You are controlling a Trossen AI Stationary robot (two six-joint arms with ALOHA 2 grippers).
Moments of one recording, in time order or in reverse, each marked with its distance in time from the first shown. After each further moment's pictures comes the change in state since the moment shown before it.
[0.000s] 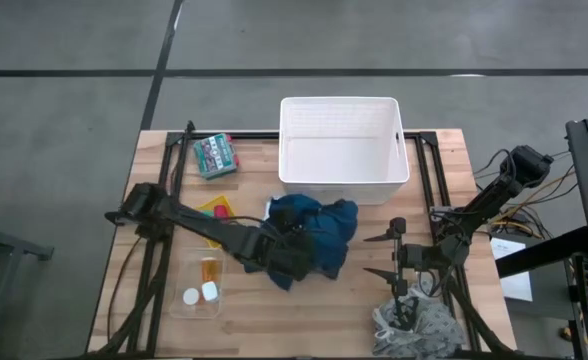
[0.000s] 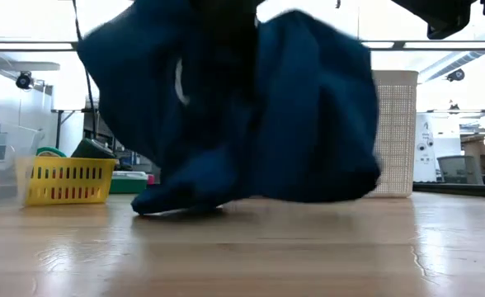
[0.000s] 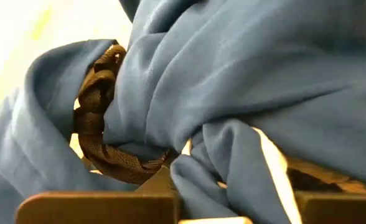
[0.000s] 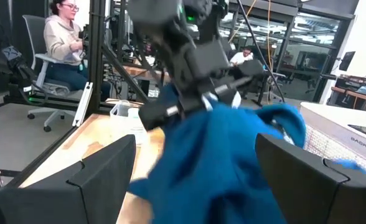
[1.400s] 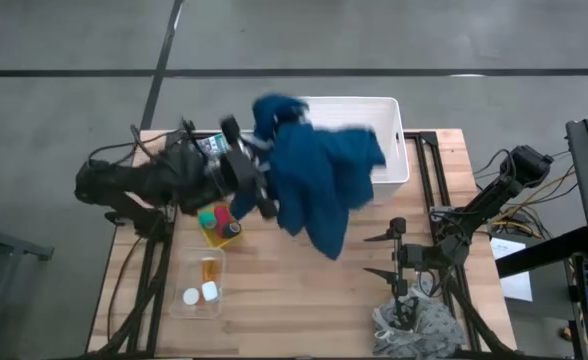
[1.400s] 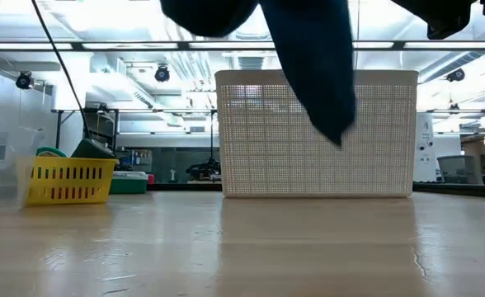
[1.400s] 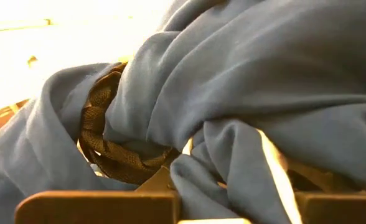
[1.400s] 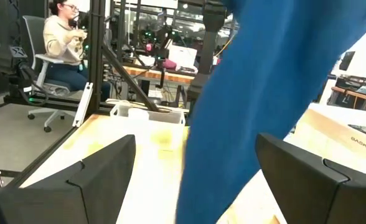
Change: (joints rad) left arm 0.056 -0.408 0.279 0.452 0.000 0.702; right arm 0.000 0.000 0.000 0.000 0.000 0.002
